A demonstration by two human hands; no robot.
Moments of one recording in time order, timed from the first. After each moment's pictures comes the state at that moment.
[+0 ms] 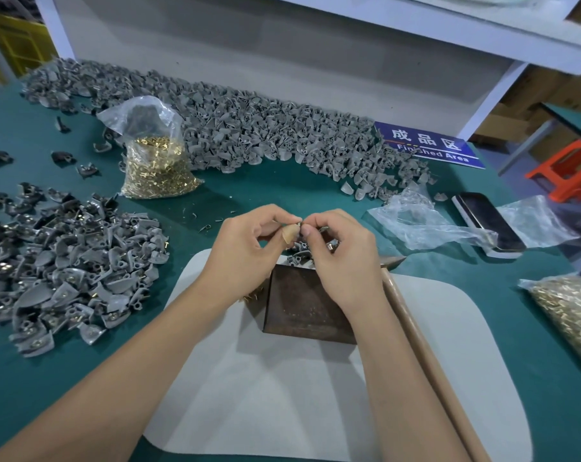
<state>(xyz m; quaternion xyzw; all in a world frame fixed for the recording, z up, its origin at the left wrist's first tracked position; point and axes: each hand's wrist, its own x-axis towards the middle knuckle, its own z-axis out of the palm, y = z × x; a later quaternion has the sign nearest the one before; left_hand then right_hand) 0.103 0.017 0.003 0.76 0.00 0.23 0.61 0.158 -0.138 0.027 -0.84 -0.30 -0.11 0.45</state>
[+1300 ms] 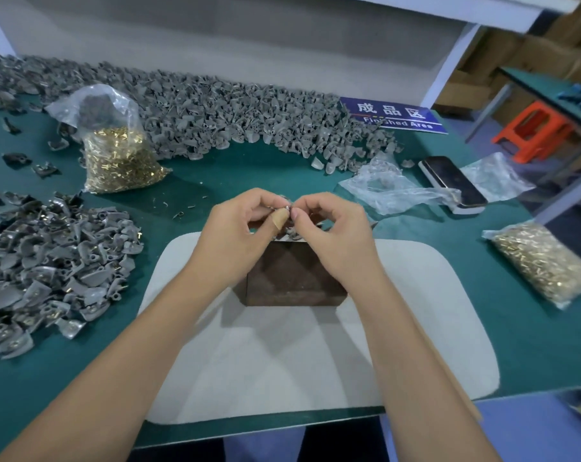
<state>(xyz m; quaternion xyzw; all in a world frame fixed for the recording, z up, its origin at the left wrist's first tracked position) 0.098 0.001 0.014 0.79 -0.02 0.20 0.58 0.150 -0.164 0.028 -0.82 -0.25 -0.06 0.52</state>
